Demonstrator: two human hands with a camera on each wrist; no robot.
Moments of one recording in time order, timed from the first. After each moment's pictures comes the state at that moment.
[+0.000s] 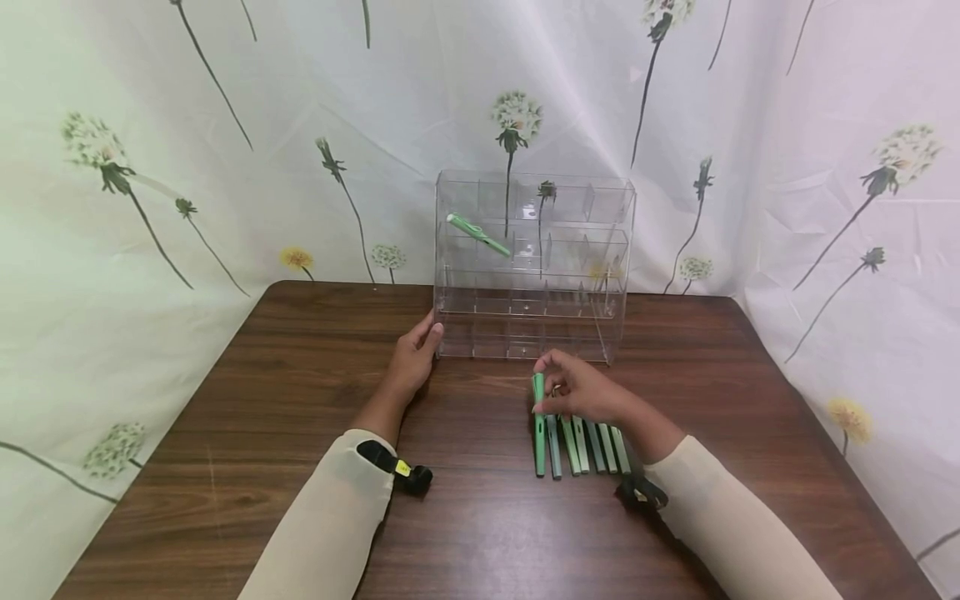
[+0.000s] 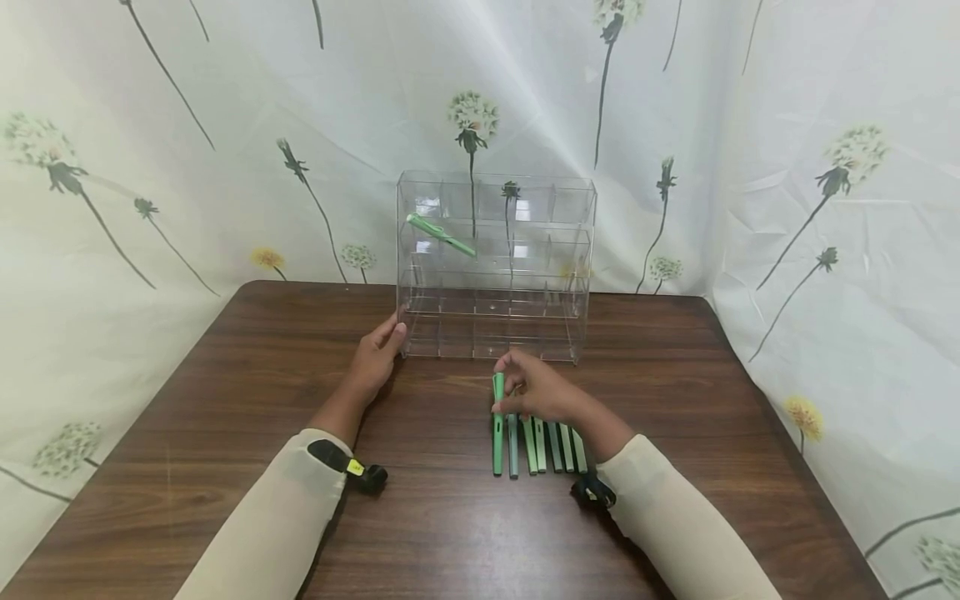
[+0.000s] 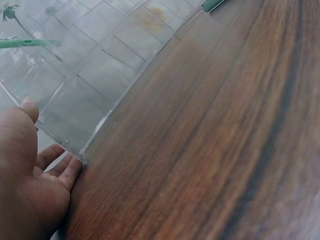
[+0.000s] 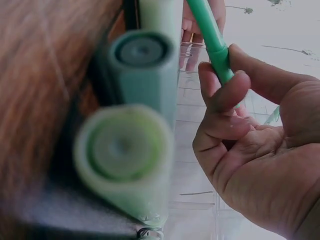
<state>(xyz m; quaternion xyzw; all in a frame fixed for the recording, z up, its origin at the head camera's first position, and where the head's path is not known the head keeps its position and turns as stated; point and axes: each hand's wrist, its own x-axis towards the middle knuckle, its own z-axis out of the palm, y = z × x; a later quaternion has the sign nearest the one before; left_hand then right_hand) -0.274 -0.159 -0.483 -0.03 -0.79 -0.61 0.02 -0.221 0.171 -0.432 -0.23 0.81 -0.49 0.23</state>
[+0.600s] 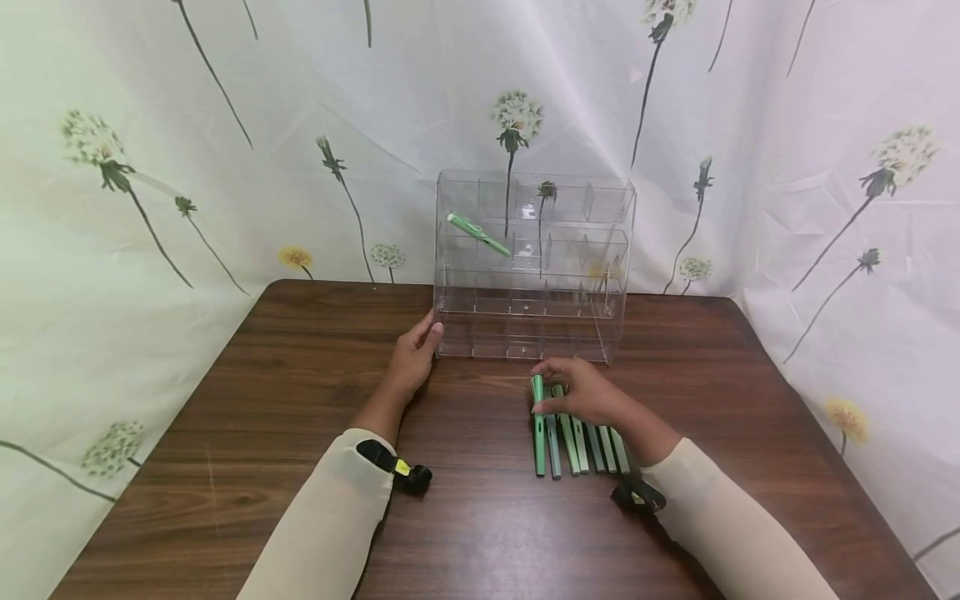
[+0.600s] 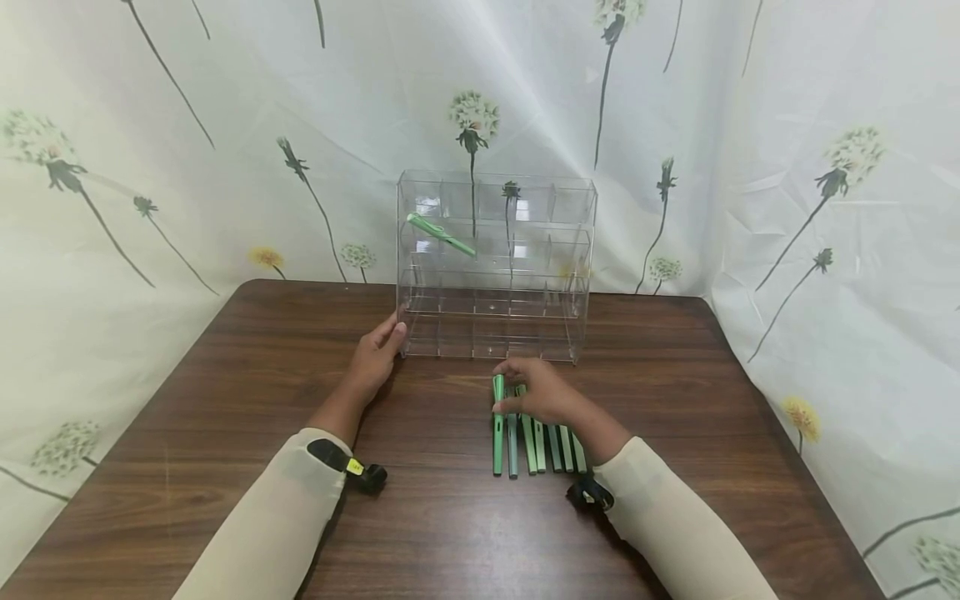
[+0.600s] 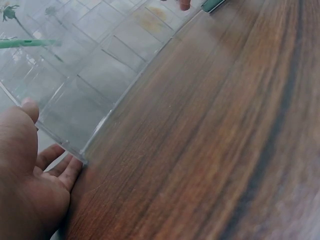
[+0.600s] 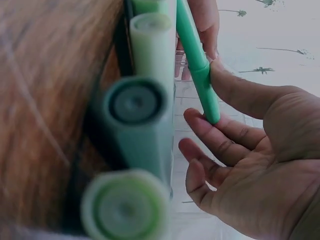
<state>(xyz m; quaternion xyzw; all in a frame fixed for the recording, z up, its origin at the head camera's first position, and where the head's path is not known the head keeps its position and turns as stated) -0.277 -0.160 -0.485 -0.03 -0.79 -0.62 0.01 -0.219 0.169 -0.438 -0.21 0.88 -0.40 0.15</state>
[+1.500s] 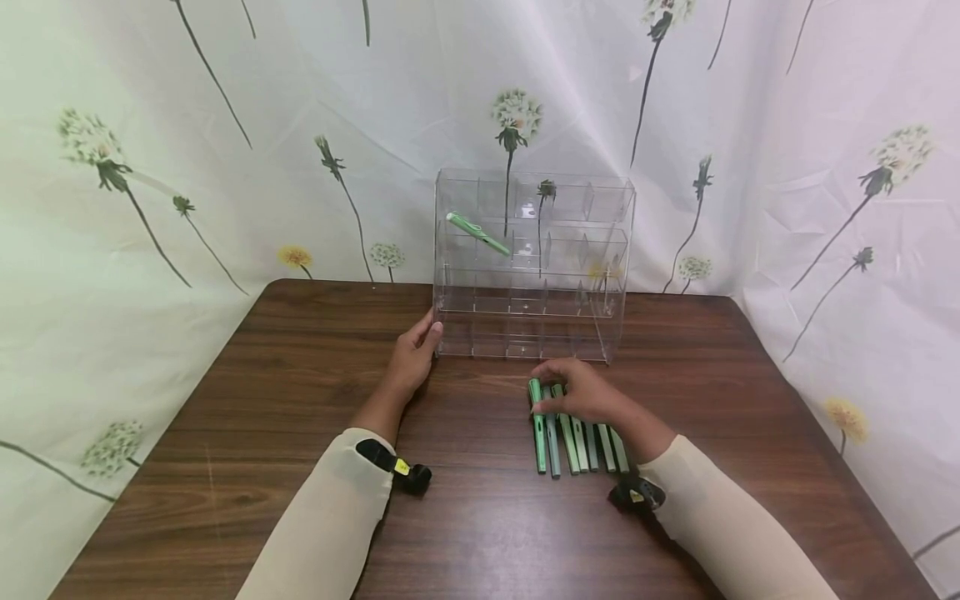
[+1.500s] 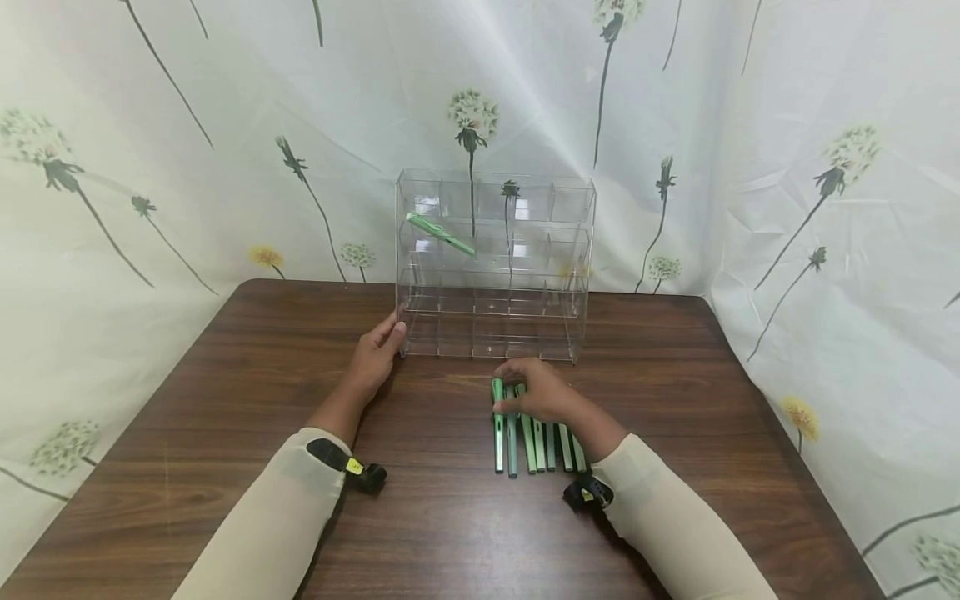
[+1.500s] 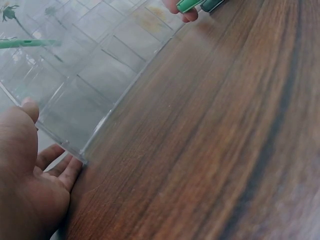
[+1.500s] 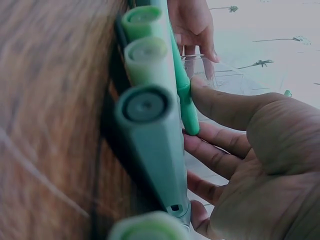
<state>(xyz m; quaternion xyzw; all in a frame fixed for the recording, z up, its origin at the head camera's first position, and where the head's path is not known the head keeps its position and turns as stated) -0.277 -0.159 -0.485 -0.03 -0.79 -0.62 0.01 -0.228 0.173 -0.454 -0.25 0.88 -0.39 0.14</state>
